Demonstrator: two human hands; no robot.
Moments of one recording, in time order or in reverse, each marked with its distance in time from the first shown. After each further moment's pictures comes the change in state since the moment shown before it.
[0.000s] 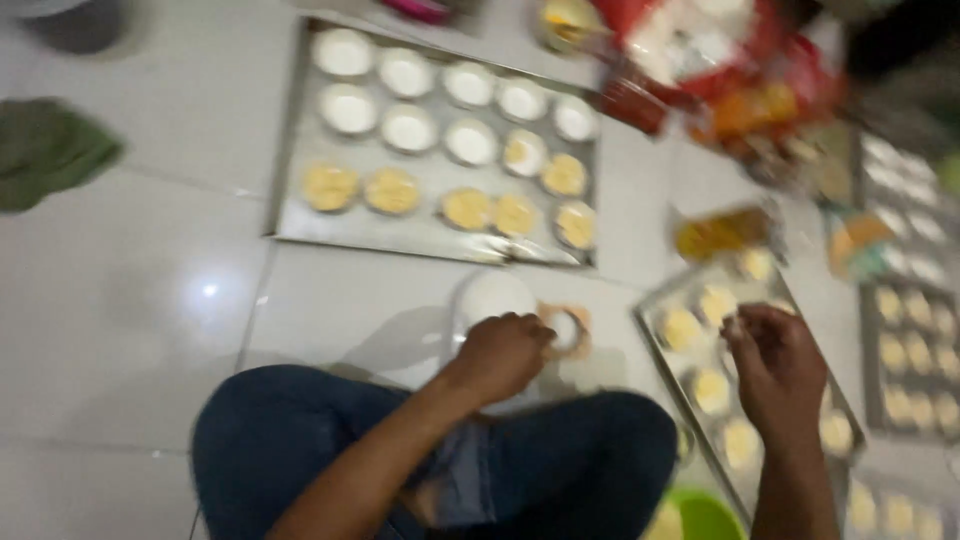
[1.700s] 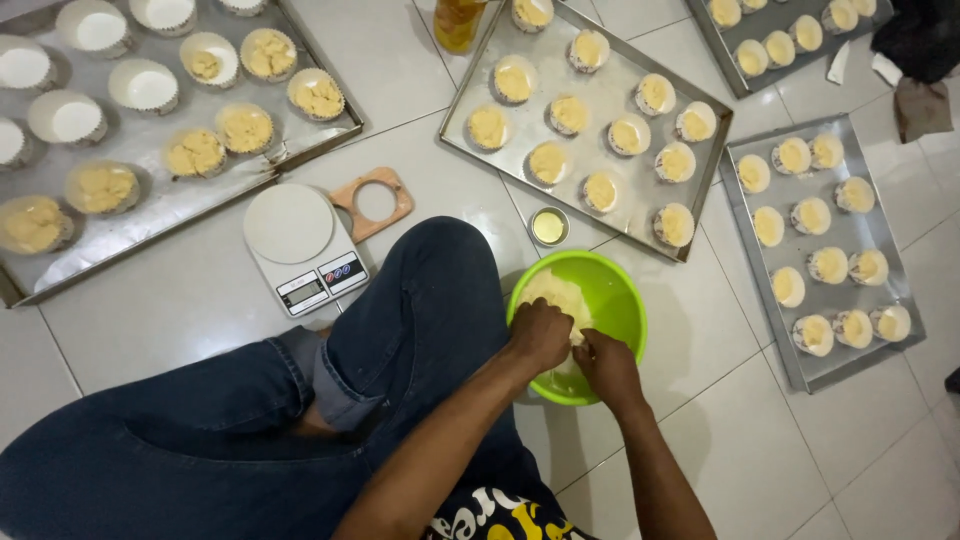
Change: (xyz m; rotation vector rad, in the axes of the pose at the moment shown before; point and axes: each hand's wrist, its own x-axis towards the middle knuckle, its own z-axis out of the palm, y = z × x) left_hand -0.021 0.191 0.373 0.127 -0.650 0.251; right_hand -0.391 0.162 -0.042 -0.366 -0.152 0.761
